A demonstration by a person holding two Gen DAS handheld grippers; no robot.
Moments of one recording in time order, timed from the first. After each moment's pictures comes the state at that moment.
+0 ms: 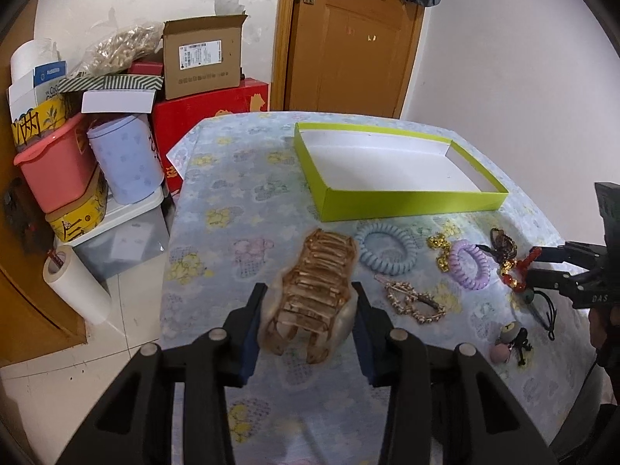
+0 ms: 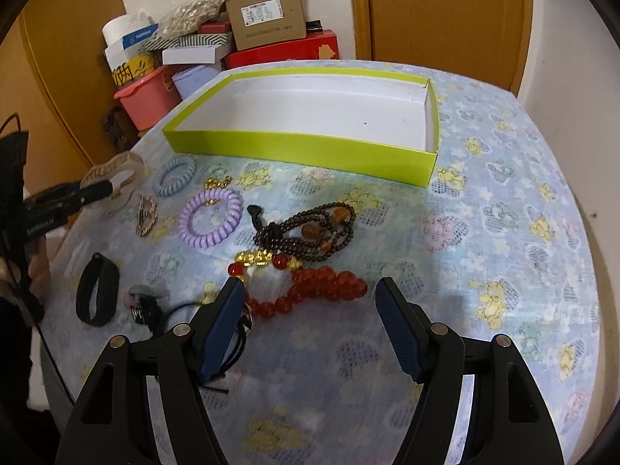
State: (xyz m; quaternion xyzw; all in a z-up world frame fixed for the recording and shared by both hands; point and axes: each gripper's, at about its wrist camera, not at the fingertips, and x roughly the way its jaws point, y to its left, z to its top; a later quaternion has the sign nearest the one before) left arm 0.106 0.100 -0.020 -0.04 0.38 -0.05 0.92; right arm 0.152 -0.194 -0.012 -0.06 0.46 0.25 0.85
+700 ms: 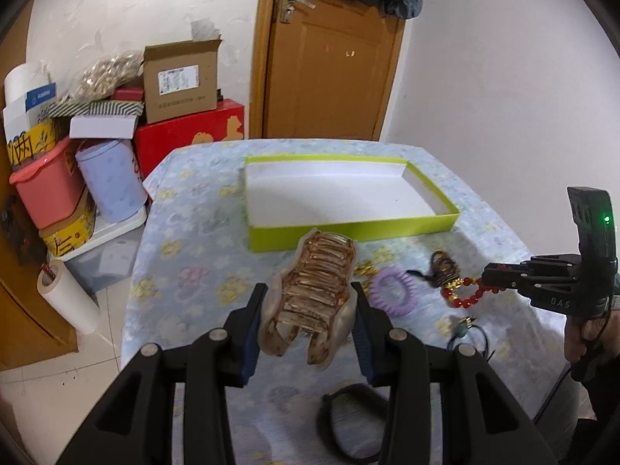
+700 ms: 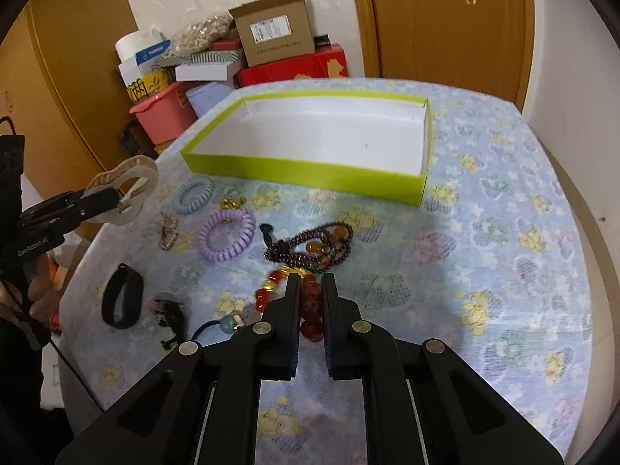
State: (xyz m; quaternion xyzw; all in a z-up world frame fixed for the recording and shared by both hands) left arm 0.093 0.045 0.023 -0.04 0.36 -0.07 0.93; right arm 0.141 -0.206 0.012 -0.04 0.44 0.27 0.86
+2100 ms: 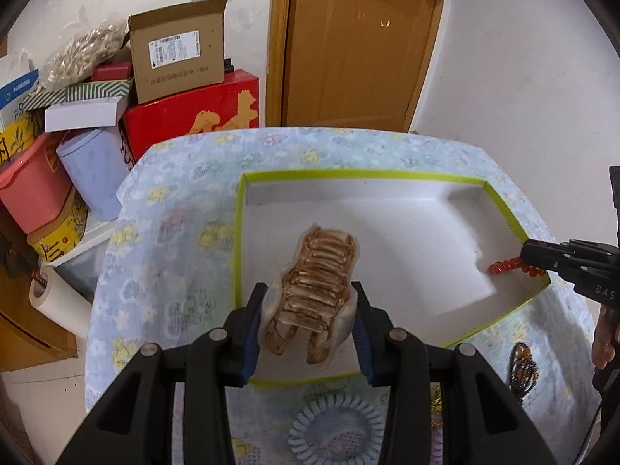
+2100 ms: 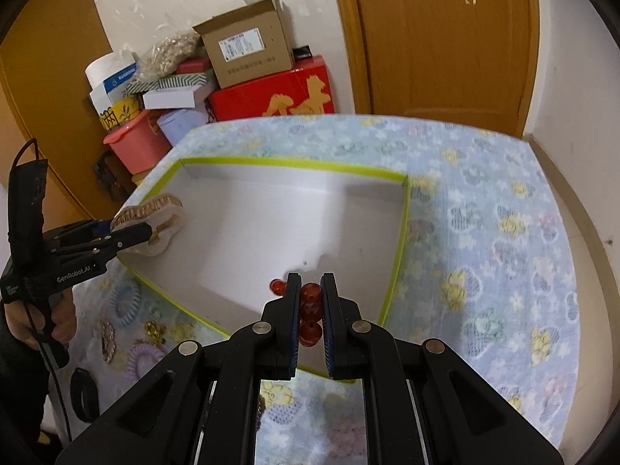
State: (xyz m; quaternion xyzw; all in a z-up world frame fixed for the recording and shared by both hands) left arm 0.242 0.045 -0.015 -0.04 0.41 -0.03 0.91; right arm 0.279 -0.200 0.012 -0.03 0.44 0.26 0.86
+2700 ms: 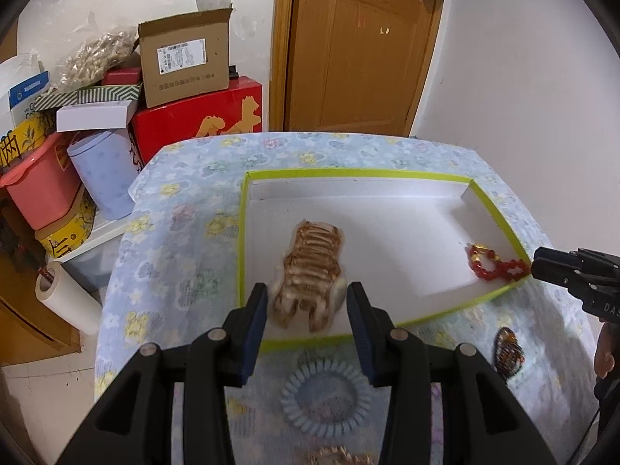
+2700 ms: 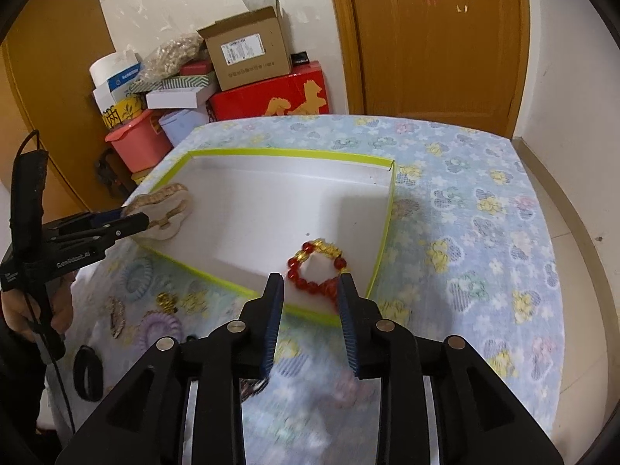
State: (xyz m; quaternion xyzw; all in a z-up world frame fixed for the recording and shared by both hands) left arm 0.211 0.042 0.002 -0.05 0.40 -0.02 0.91; right arm 0.237 -0.213 0.024 -0.03 0.42 0.25 0.87
